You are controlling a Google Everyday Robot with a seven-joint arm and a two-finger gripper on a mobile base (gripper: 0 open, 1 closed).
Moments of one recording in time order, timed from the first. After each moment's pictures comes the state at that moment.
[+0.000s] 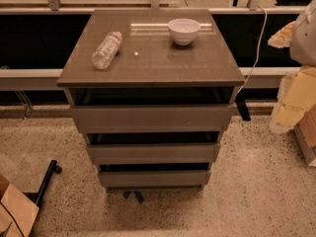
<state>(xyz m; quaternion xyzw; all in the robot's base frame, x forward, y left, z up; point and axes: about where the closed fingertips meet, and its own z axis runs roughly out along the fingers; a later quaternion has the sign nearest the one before) 0.438 -0.213 0.988 -0.60 0.78 -0.05 0.18</state>
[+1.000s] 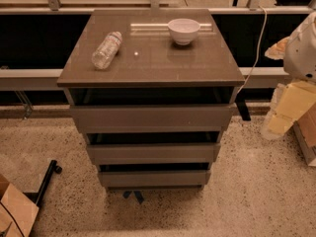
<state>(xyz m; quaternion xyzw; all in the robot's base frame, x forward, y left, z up) 0.447 -0.216 0.960 -0.59 0.79 -0.03 0.19</state>
